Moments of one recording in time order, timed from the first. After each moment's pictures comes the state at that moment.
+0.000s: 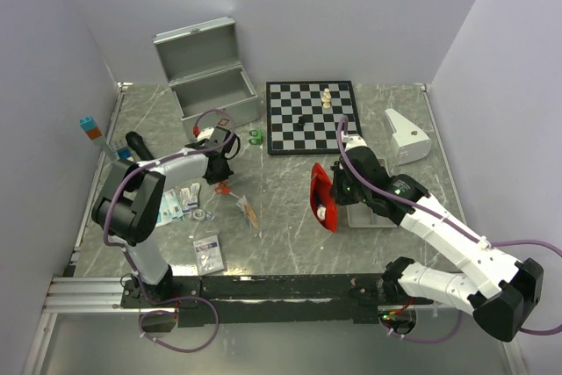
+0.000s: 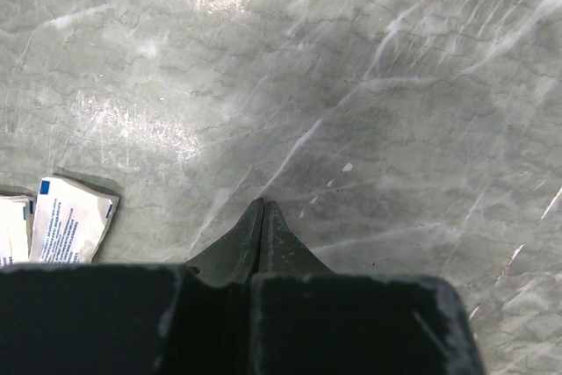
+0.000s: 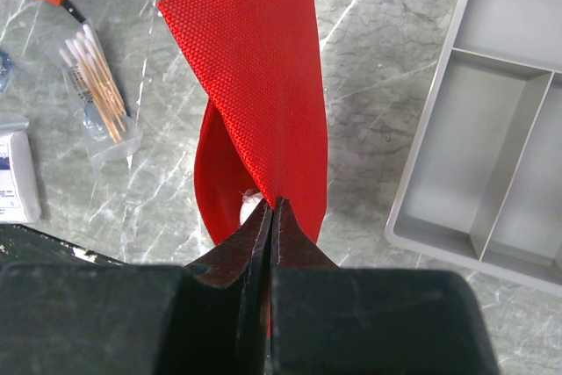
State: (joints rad) left arm -0.44 1.74 1.02 -0.40 -0.34 -0.78; right arm 0.69 1.00 0.93 -0.74 0.15 0.48
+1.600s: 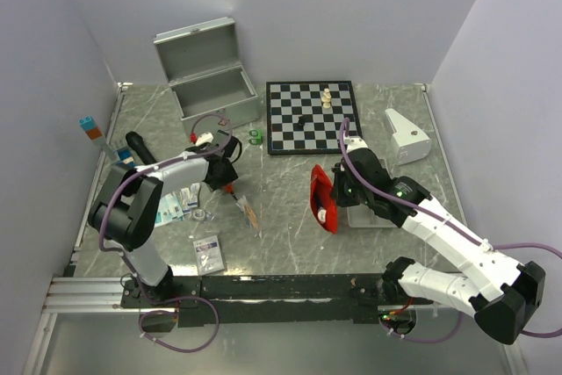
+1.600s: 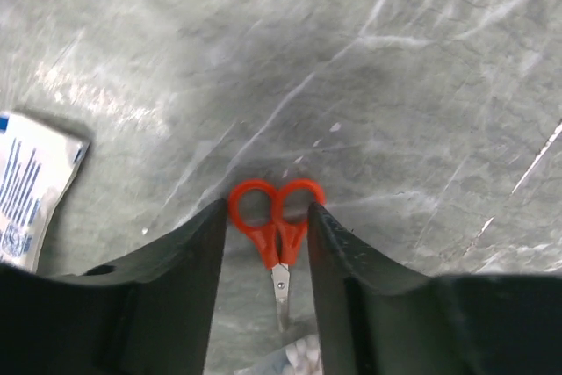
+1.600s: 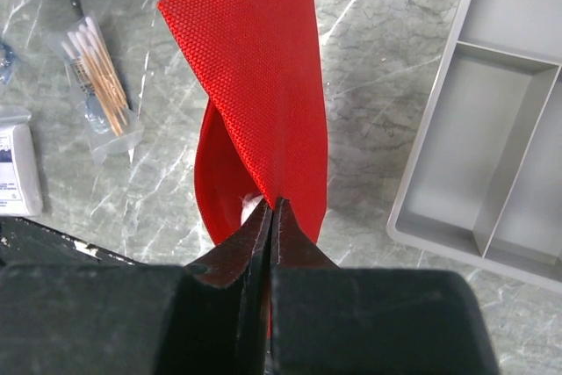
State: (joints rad) left arm -0.47 1.70 0.98 -0.43 -0.31 -0.95; right arm 0.69 0.98 0.91 -0.74 0.14 0.48
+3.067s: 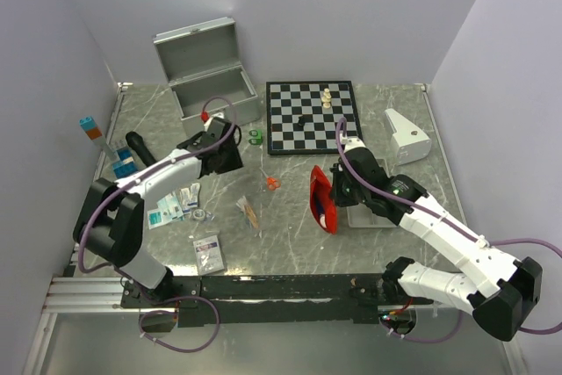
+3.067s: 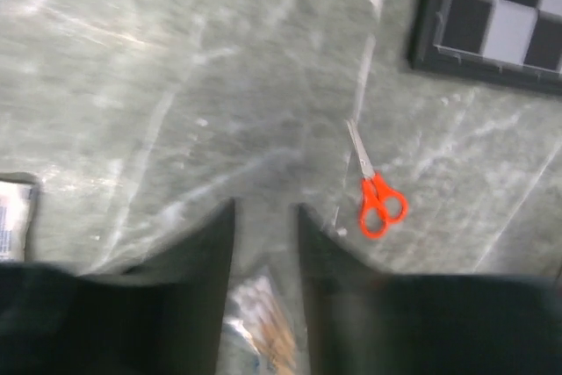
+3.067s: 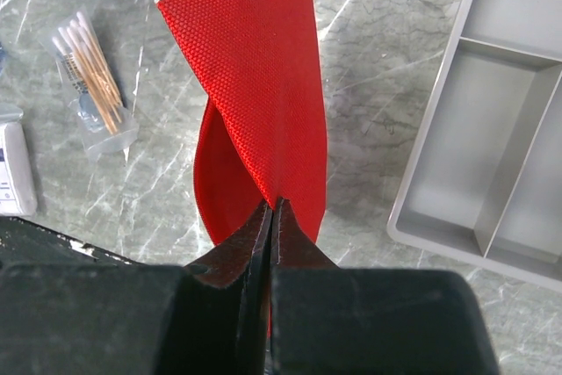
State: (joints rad) left arm -0.48 1.56 1.06 -0.39 -0.19 -0.71; right arm 0.69 1.00 0.92 -0.74 0.14 0.48
